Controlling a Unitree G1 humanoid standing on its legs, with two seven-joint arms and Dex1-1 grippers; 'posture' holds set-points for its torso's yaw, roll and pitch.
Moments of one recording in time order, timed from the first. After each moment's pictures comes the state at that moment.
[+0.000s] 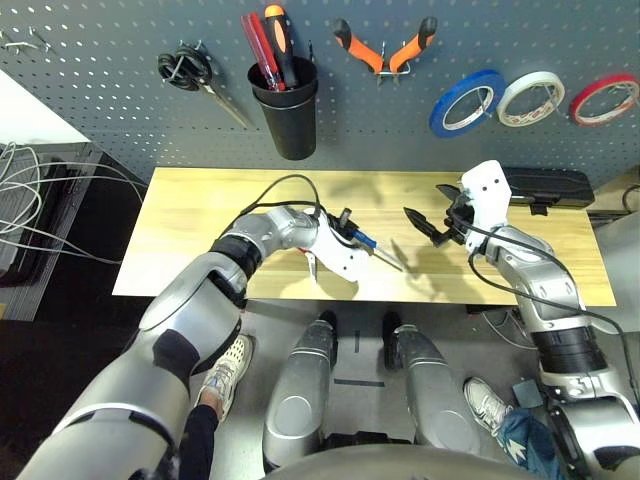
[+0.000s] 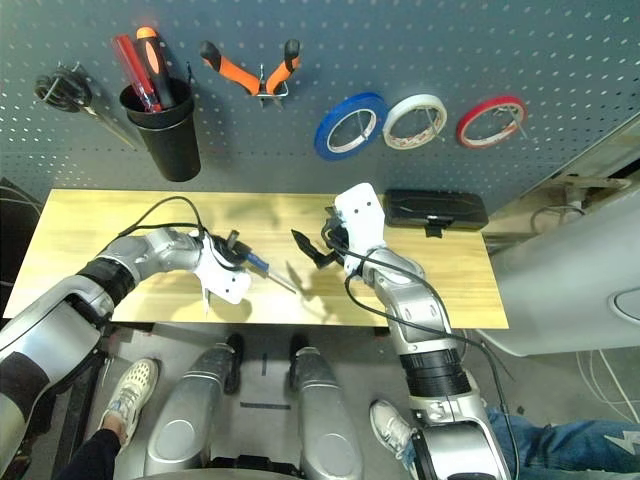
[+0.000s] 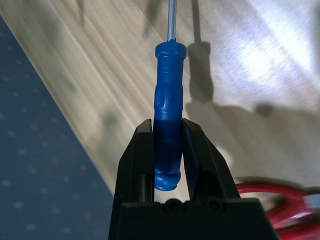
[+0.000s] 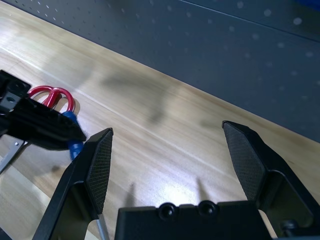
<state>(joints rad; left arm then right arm) -1.03 0.34 -0.86 1.14 0.94 -0.68 -0.18 -0.36 -0.37 0.06 -0.02 0.14 0.39 0.51</state>
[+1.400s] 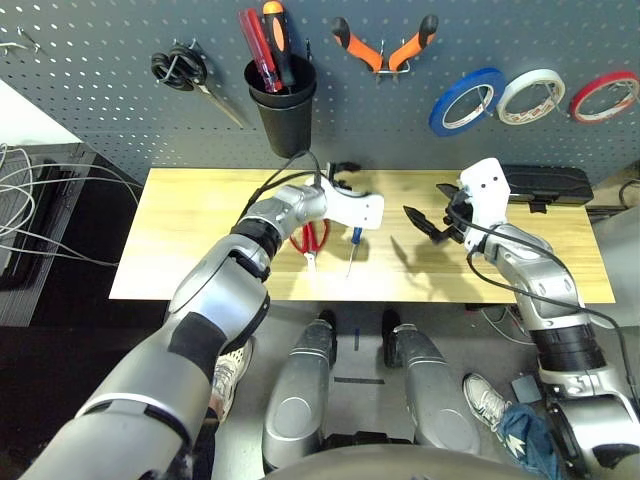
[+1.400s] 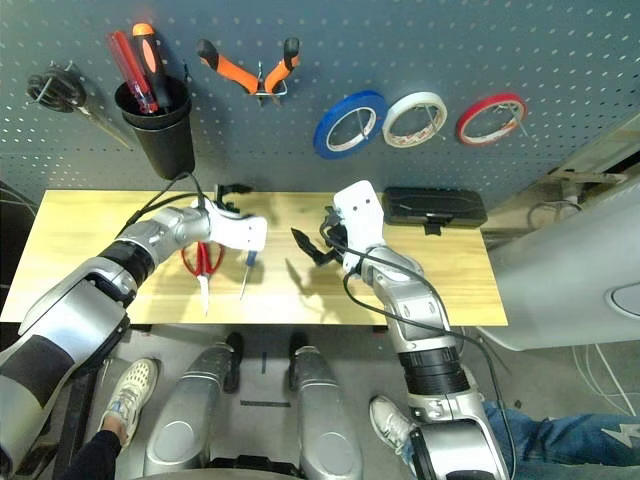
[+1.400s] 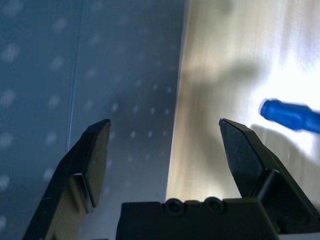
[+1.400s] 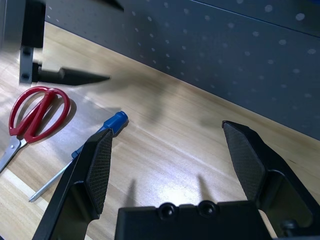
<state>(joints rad) -1.01 0.26 -0.43 1.02 0.54 -0.20 -0.32 -0.40 -0.37 0.06 0.03 0.14 0.39 0.52</state>
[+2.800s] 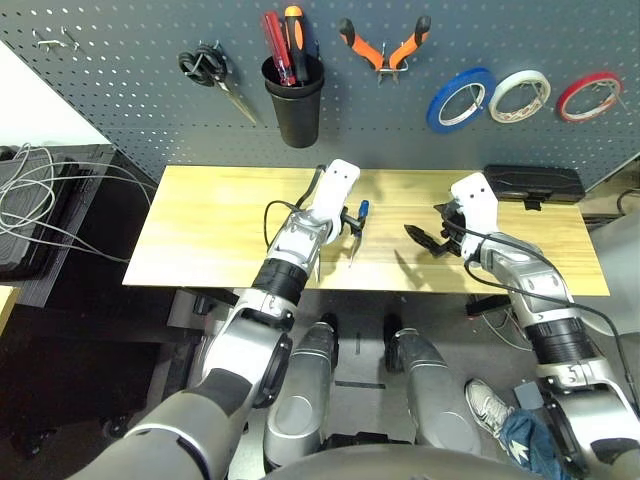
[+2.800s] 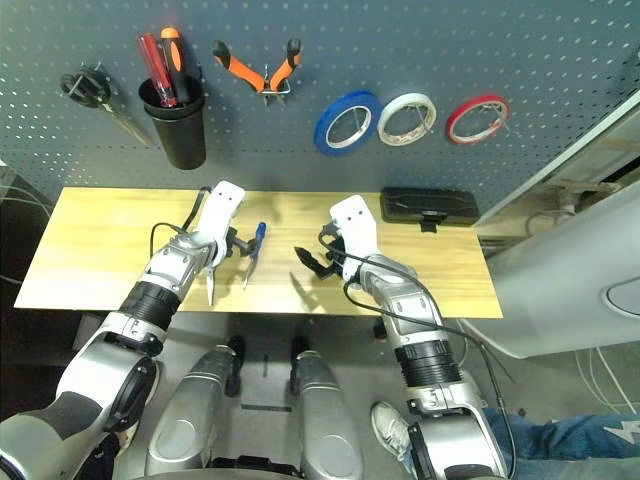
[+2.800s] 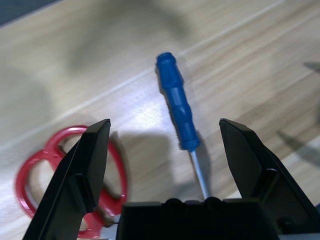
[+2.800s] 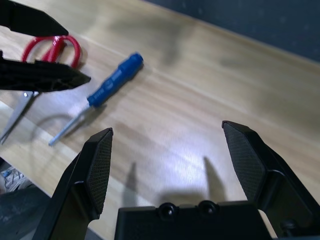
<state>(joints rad) -0.81 0.03 -0.09 0.72 0.11 0.60 -0.29 -0.38 -0.37 0.07 0.16 0.12 0.46 0.54</state>
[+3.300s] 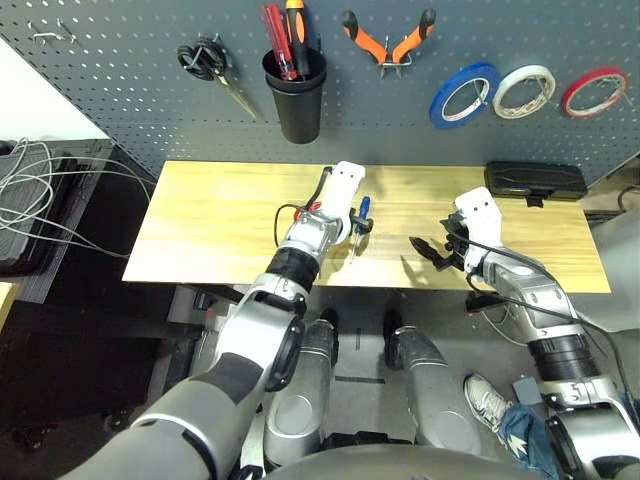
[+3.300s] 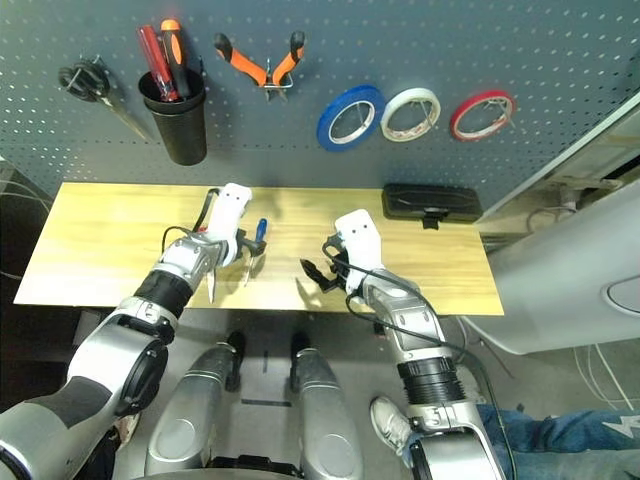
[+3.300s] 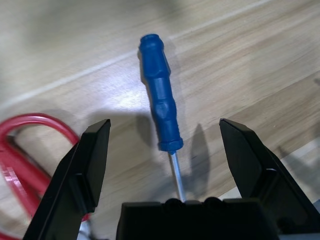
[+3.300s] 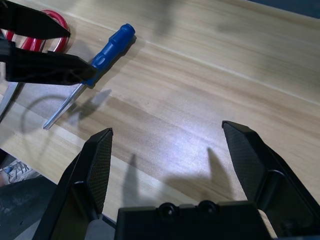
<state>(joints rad) -0.92 -0.04 -0.03 0.96 0.04 0.53 -0.22 -0.30 -0.35 0.05 0.06 0.12 0.53 0.49</state>
